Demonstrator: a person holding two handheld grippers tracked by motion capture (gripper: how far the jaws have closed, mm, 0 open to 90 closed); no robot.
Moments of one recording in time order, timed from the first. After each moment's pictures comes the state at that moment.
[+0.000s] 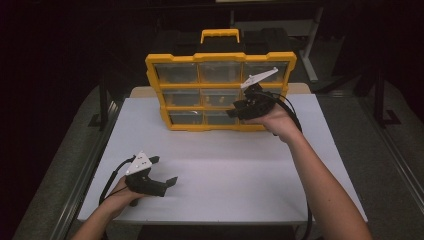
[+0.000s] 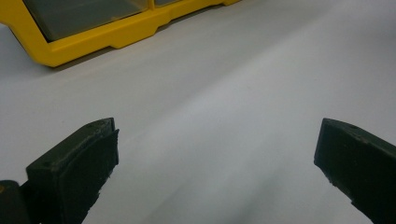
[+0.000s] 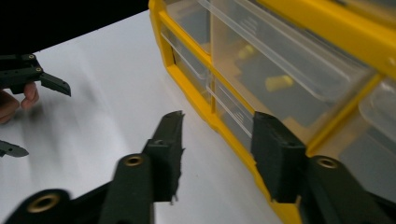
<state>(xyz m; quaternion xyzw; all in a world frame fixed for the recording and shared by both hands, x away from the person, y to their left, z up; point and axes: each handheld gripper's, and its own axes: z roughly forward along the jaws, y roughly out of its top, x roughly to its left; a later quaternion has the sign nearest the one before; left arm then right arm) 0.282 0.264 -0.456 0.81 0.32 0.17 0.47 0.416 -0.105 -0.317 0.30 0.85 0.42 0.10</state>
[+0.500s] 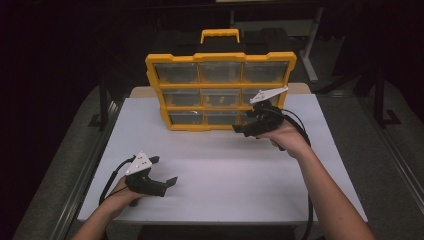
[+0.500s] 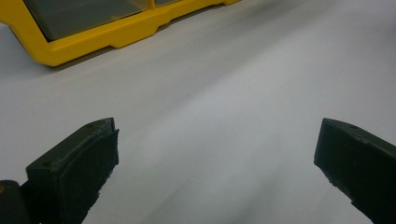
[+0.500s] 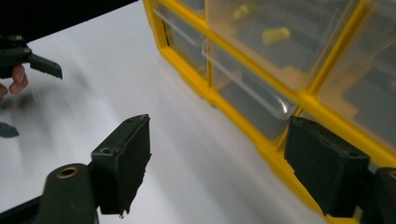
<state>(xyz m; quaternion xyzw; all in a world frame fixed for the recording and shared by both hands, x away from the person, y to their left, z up) 0.282 0.264 -0.456 0.81 0.32 0.17 0.47 0.387 -0.124 -0.348 0.33 0.84 0.42 0.11</state>
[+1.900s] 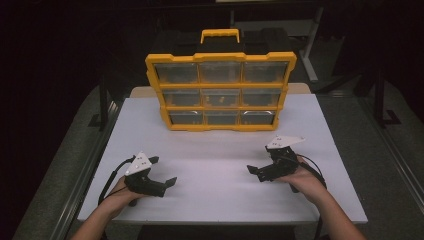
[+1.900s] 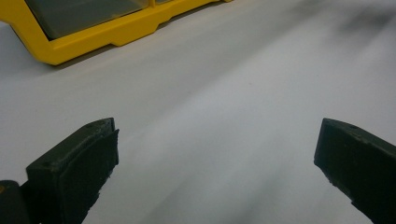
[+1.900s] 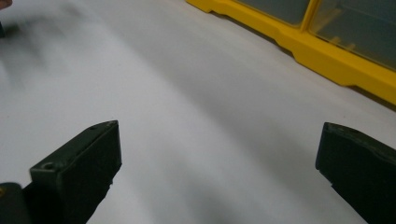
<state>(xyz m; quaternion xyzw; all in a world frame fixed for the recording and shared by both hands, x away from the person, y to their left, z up) 0.282 0.265 -0.457 0.81 0.32 0.17 0.46 0.308 -0.163 -0.435 0.36 0.82 0.42 0.13</state>
